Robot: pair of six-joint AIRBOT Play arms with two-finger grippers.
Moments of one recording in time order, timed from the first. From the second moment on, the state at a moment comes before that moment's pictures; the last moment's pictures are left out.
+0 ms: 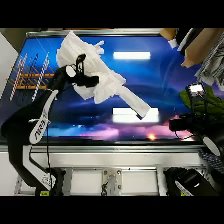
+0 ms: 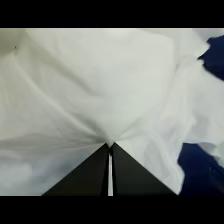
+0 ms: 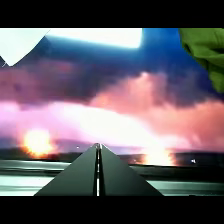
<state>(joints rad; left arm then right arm) -0.23 -1.80 1.62 1.10 -0.86 -1.49 0.47 -0.60 0.86 -1.93 1.35 1.91</state>
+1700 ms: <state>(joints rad) -0.28 -1.51 1.46 1.10 -0.83 -1.55 0.03 -0.64 1.03 -1.93 1.17 1.93</state>
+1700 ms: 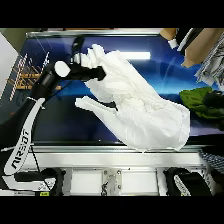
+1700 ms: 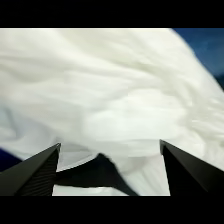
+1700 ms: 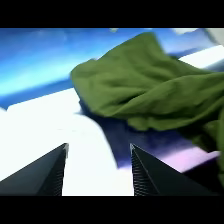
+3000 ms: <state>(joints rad) -0.18 -2.01 1.83 0.61 -0.84 -1.47 -0.71 -0.90 0.59 -1.02 1.18 1.30</state>
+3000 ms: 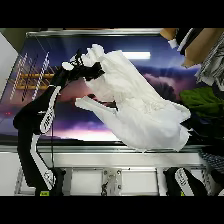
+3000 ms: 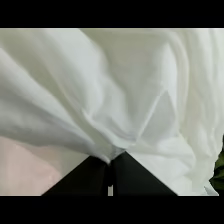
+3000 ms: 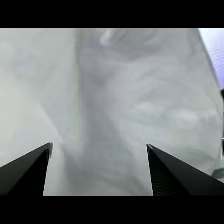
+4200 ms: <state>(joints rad) -0.04 -1.42 1.31 1.10 -1.12 -1.53 -0.22 -1.00 0.86 -1.04 0.95 1.36</state>
